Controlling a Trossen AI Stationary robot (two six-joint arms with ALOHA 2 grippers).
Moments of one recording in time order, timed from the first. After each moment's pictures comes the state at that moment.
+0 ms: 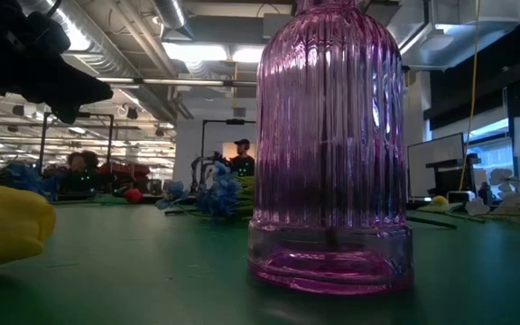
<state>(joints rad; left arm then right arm) -0.10 0.01 0.09 -0.24 -0.27 -0.25 0.54 1.52 1.13 -0.10 0.27 0.05</state>
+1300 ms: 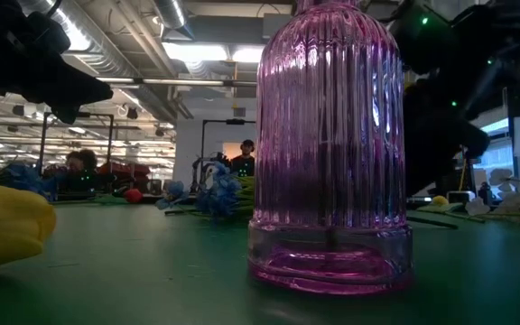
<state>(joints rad) -0.10 0.01 0.09 -0.24 -0.27 -0.25 0.15 1.50 0.62 -0.08 0.12 0.23</state>
